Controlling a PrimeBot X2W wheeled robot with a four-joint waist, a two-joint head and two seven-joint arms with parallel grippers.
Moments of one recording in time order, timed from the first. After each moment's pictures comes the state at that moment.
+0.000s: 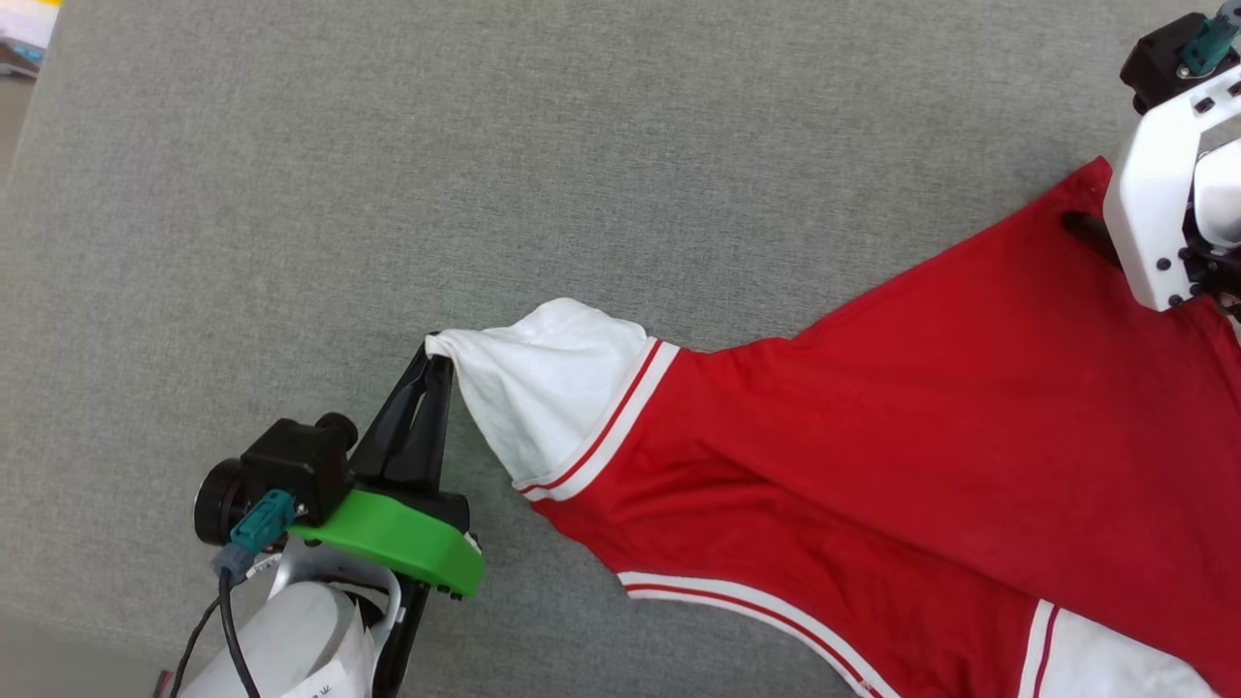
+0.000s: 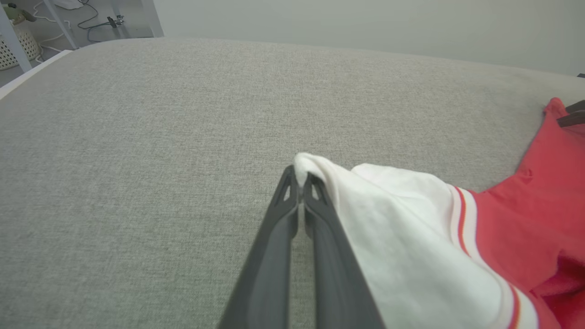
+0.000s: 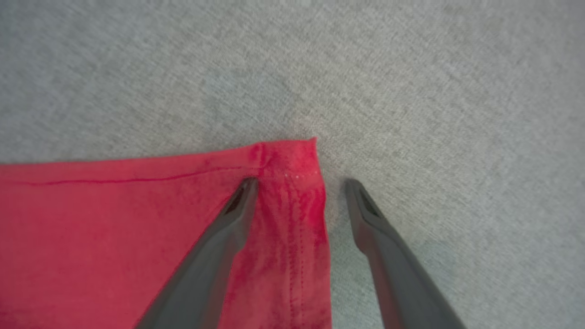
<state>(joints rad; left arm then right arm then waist) -0.26 0.47 -0.55 -0.06 -0.62 0.22 -0.24 -0.97 -0.65 0.74 0.48 0.71 0.13 0.81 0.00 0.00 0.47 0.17</state>
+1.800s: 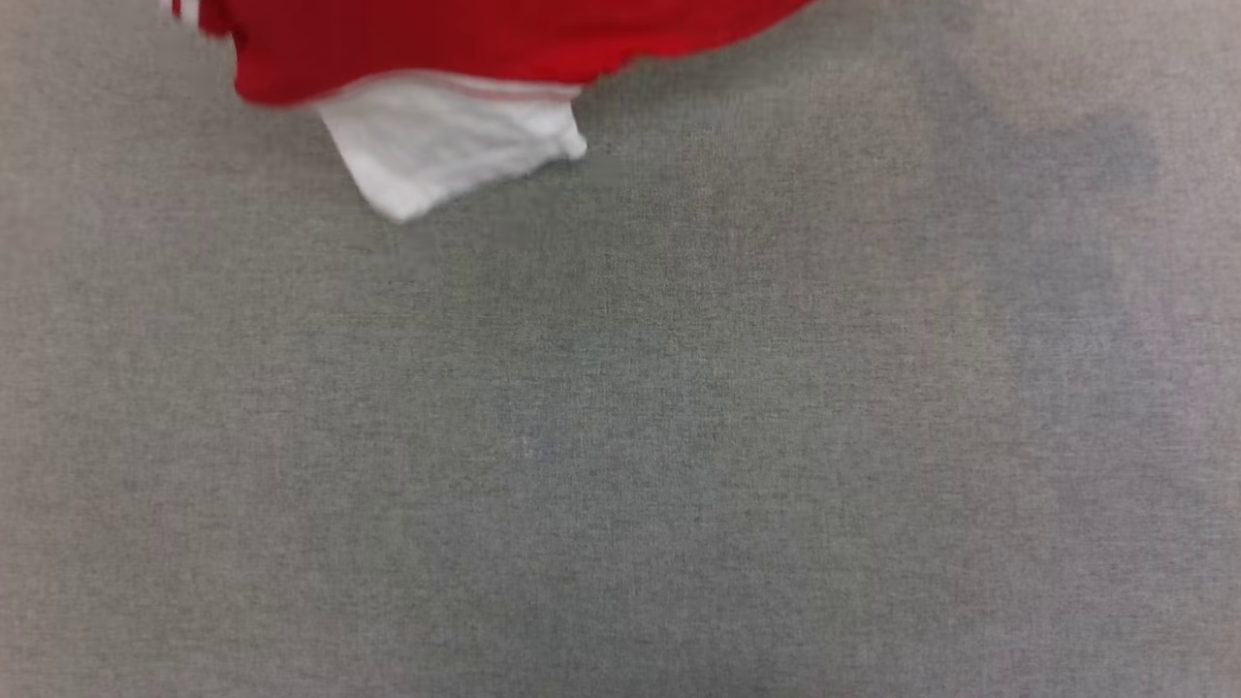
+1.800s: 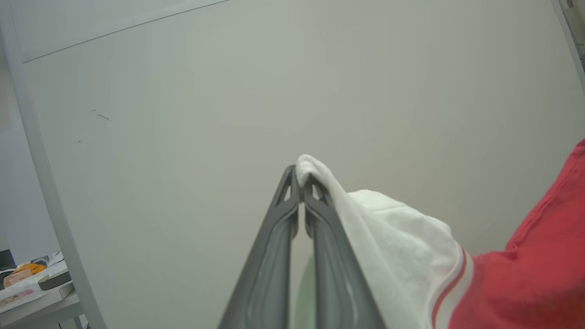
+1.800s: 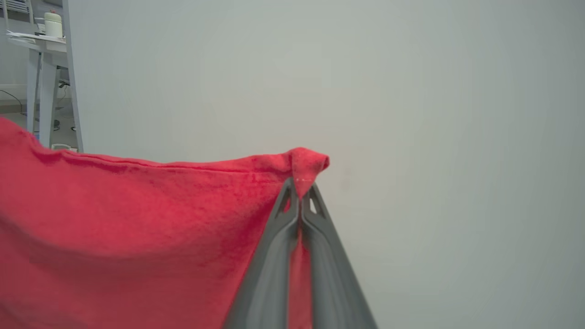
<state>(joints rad) -1.50 0.58 -0.42 0.14 -0.52 -0.07 0.01 -1.42 -0.57 0.36 0.31 0.60 0.13 0.21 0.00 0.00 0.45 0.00</state>
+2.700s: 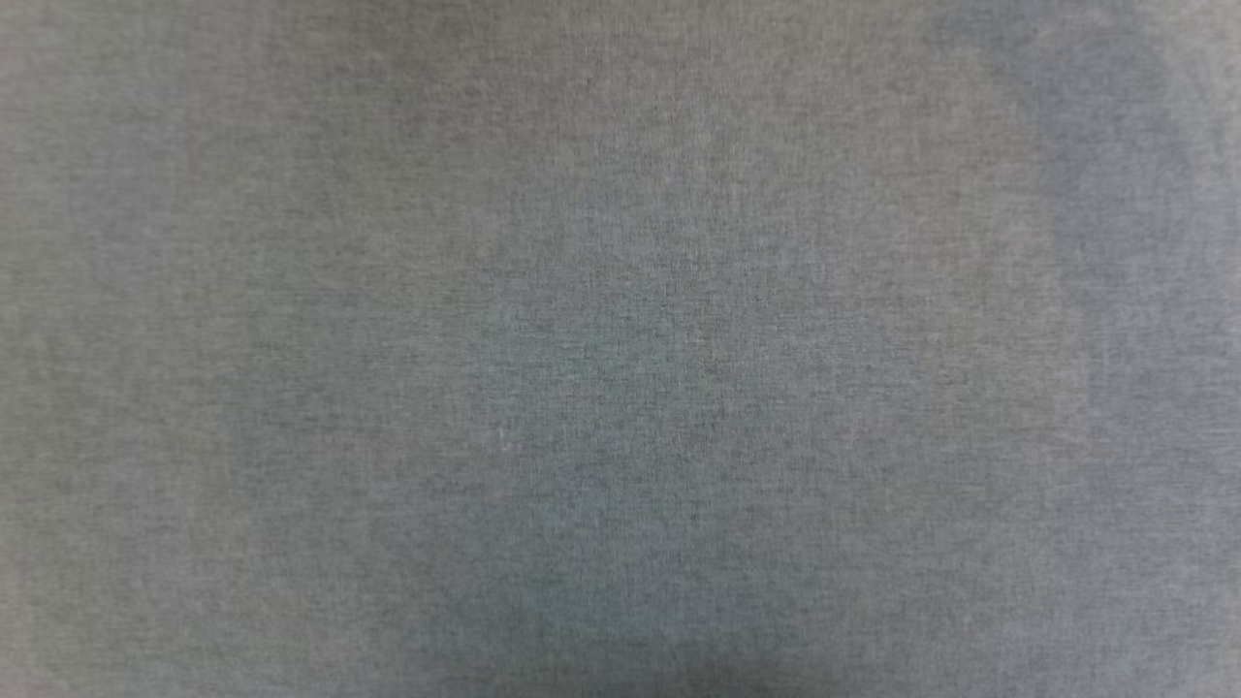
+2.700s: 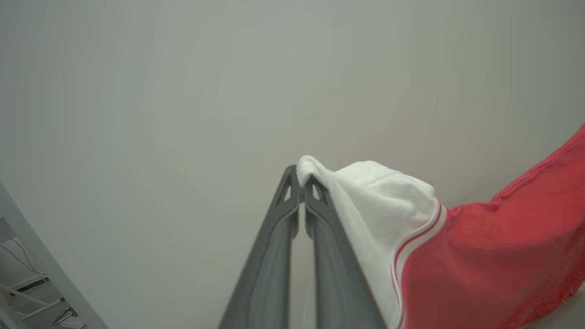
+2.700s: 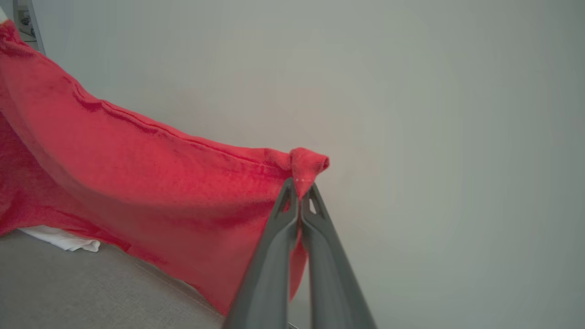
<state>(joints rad) -1.64 0.58 -0.61 0.50 -0.55 -0.13 -0.16 -1.60 -0.55 0.67 0.63 0.60 0.13 0.02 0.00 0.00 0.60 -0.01</state>
